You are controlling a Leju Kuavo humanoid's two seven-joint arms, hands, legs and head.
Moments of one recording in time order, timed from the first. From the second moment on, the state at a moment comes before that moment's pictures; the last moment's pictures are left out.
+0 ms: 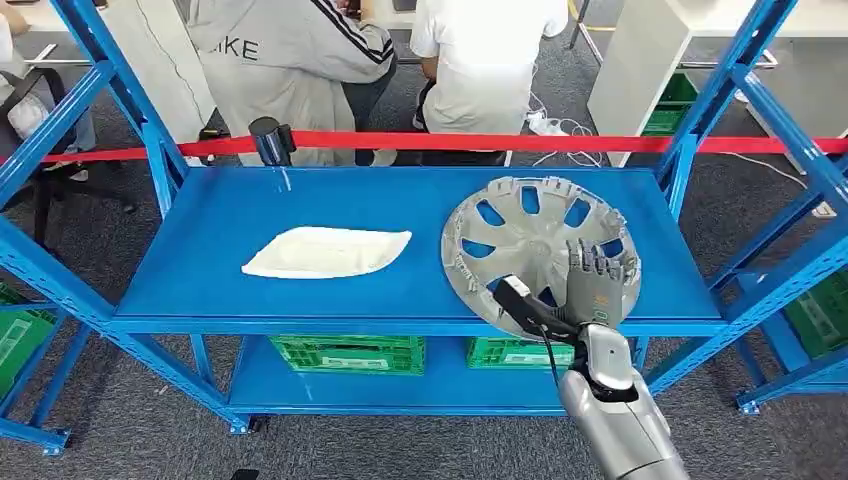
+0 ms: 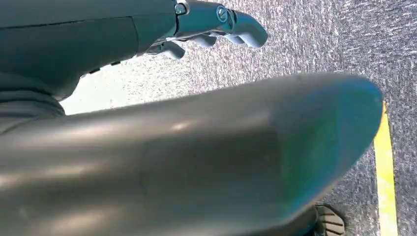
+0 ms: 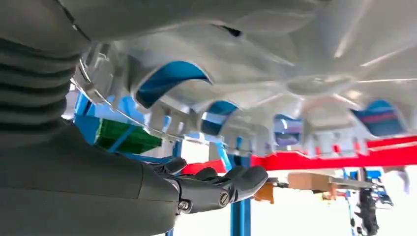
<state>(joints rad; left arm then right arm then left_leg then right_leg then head) -0.09 -0.10 0.33 -0.17 -0.66 0.07 0.08 -0.24 -0.07 0.17 -0.95 1.14 -0.19 0.09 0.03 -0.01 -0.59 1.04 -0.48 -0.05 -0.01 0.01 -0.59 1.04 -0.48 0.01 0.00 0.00</state>
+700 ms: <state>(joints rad) -0.09 -0.10 0.34 -0.17 -0.68 0.06 0.08 -0.19 -0.04 0.28 -1.27 1.16 -0.17 0.13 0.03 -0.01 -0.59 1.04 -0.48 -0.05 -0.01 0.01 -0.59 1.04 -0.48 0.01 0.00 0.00</state>
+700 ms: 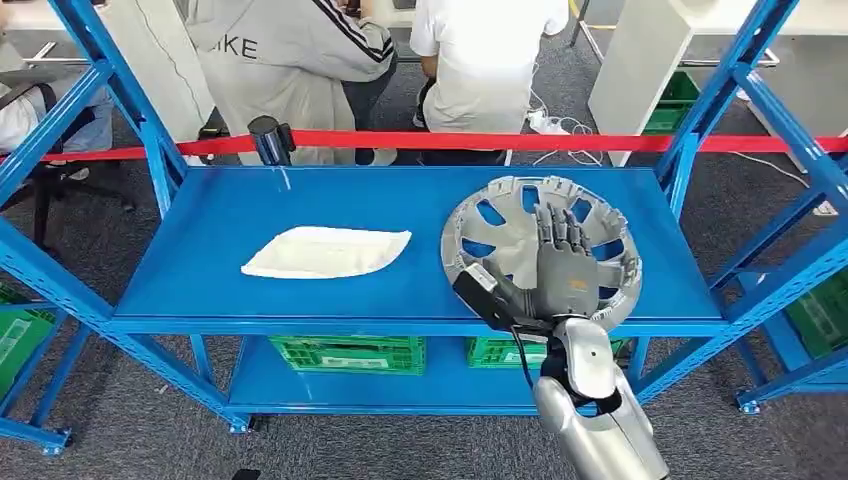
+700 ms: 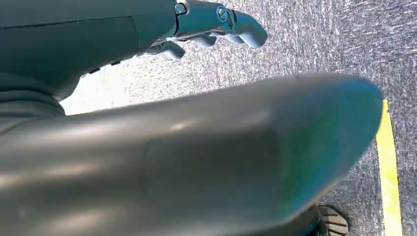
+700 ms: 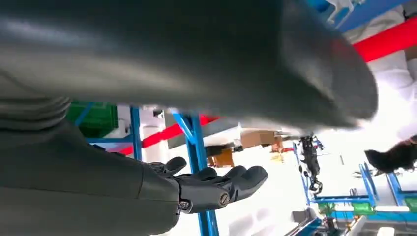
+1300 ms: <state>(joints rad) -0.09 -0.10 0.34 -0.17 -0.69 0.06 0.09 -0.17 -0.03 0.28 -1.24 1.11 -0.12 0.14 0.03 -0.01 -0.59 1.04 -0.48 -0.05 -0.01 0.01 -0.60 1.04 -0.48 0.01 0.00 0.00</state>
